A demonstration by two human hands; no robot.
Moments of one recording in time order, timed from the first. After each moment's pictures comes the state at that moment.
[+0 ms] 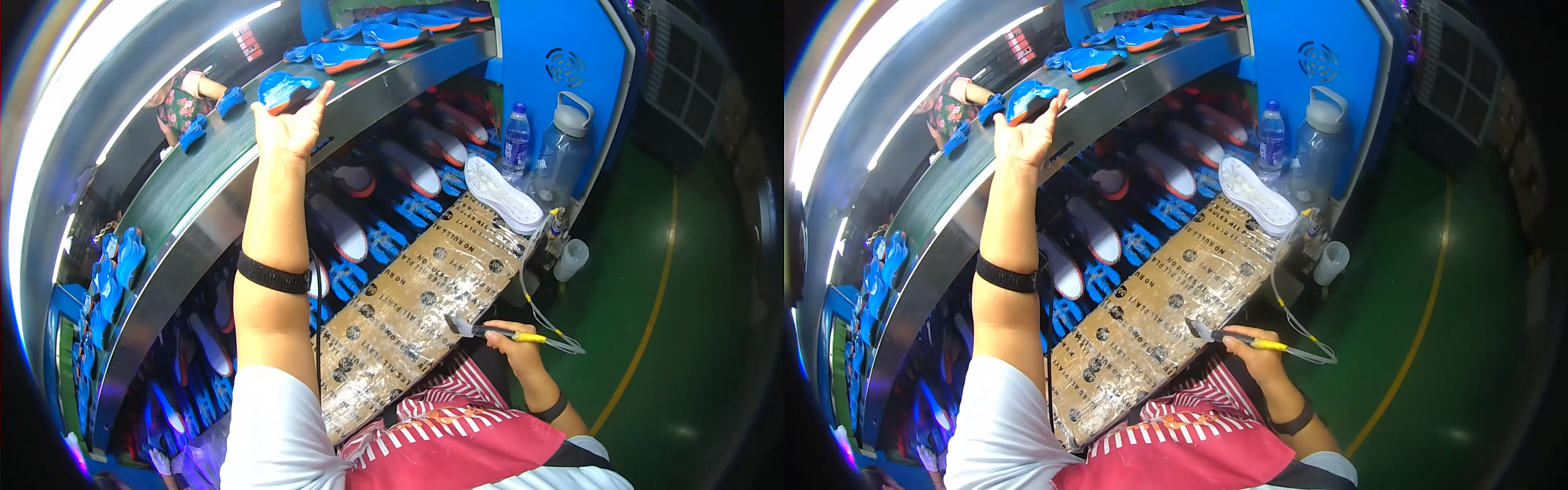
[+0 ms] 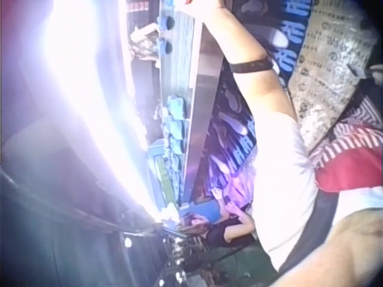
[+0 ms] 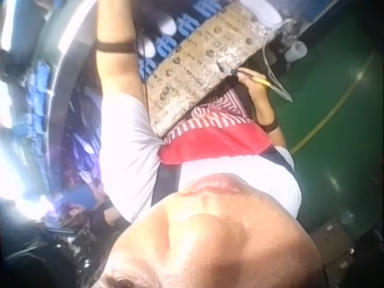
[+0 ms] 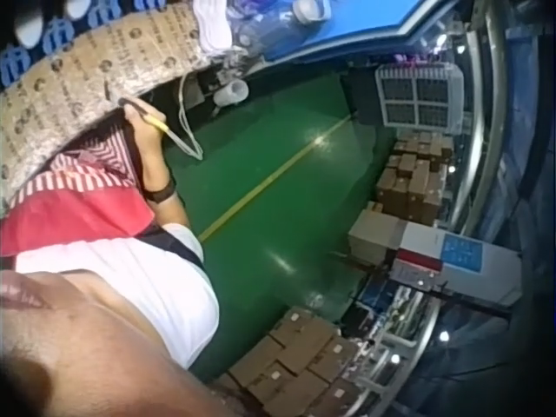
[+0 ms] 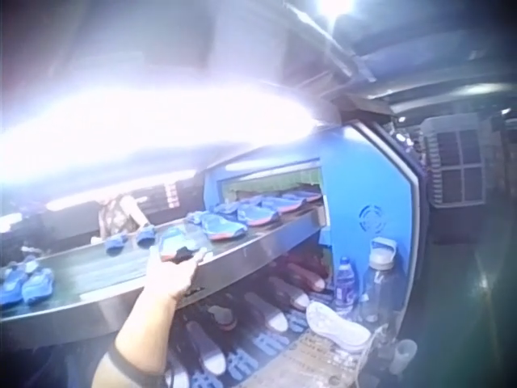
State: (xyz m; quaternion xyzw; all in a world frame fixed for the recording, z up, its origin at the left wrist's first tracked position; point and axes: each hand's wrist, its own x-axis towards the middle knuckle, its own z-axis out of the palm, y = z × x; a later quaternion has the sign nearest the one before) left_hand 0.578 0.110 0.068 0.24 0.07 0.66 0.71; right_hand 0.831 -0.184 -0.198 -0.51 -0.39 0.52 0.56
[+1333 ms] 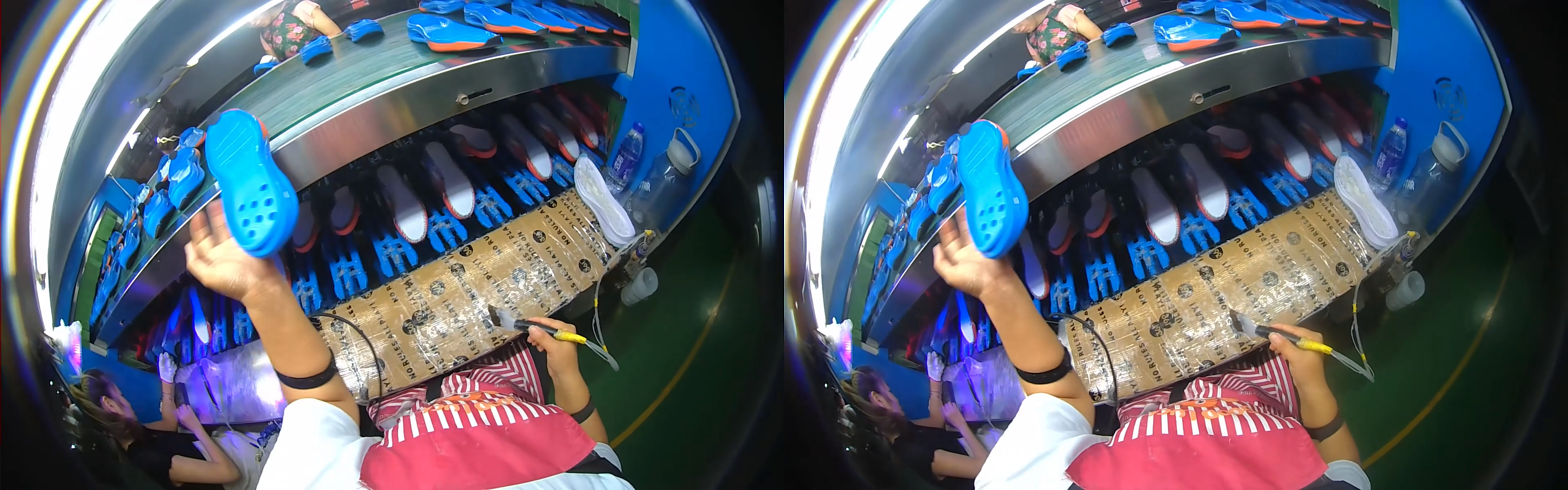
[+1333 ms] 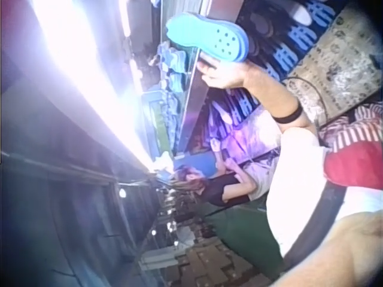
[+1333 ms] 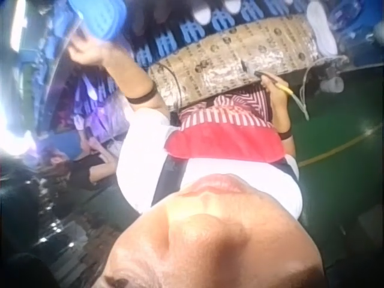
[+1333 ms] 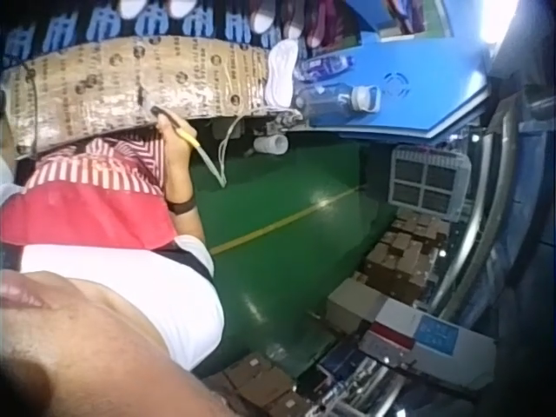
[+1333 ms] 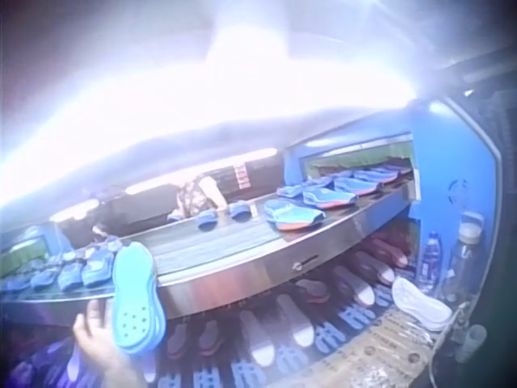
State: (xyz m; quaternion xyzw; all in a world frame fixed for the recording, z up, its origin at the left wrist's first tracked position) left_hand 0.304 -0.170 0.009 0.23 0.16 0.94 0.18; right_hand 0.698 -0.221 -0.201 -0.47 -0.43 0.58 0.51
